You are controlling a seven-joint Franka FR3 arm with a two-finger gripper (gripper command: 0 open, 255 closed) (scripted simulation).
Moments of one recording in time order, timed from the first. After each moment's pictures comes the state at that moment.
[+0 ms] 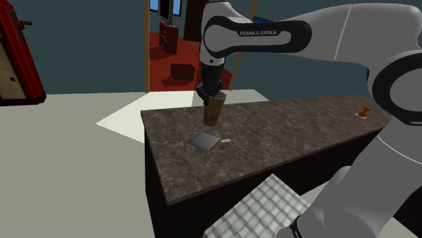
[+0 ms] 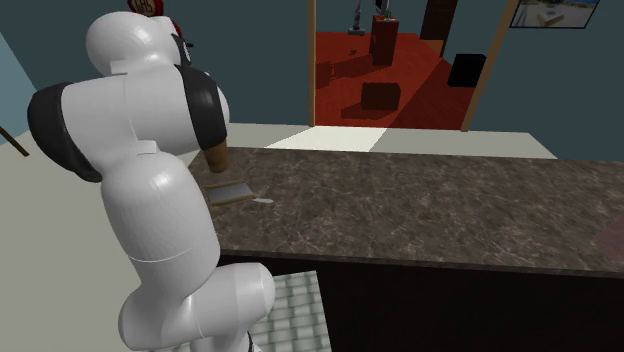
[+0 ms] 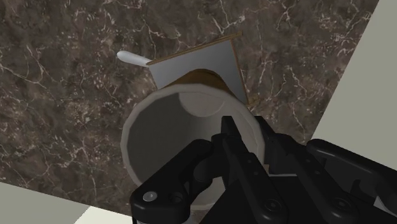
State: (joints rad) arm 0.11 0.02 0.07 -1.79 -0.09 1.74 0.19
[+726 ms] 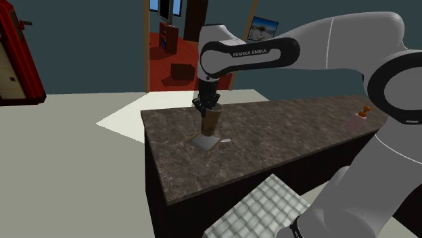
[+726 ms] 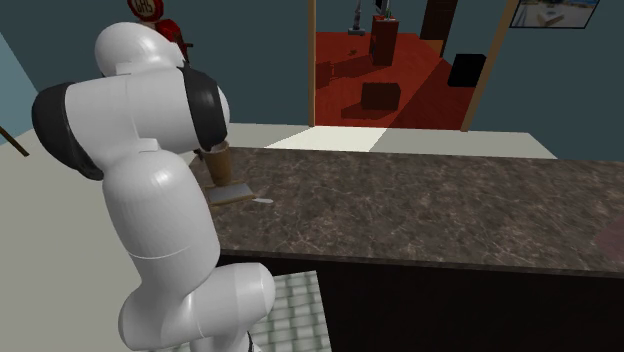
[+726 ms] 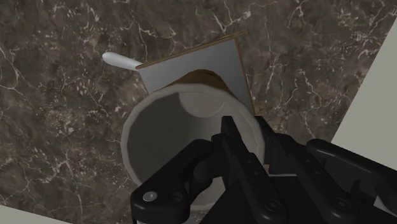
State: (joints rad) arm 0.11 0.04 0.07 -1.92 -0.10 1.89 0.20
